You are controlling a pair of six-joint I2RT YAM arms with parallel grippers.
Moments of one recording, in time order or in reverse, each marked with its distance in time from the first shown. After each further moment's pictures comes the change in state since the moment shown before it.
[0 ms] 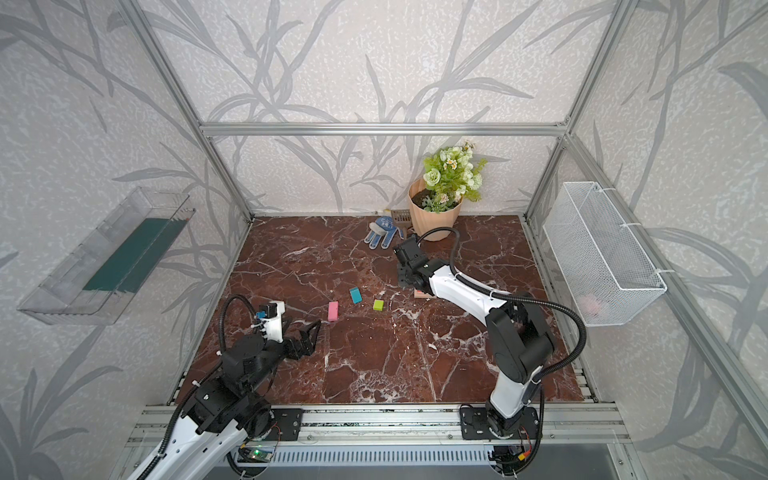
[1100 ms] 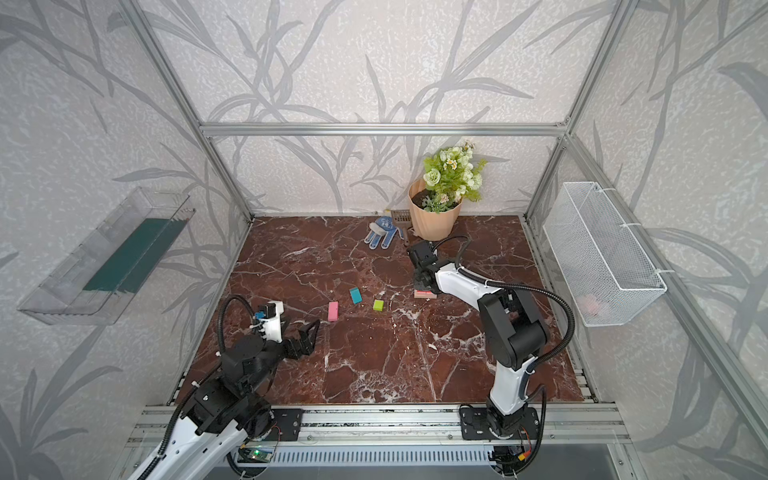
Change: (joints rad) left arm 0.000 -0.004 0.000 -0.001 -0.017 -0.001; right arm -0.106 0.054 -0.069 -0.036 0.051 0.026
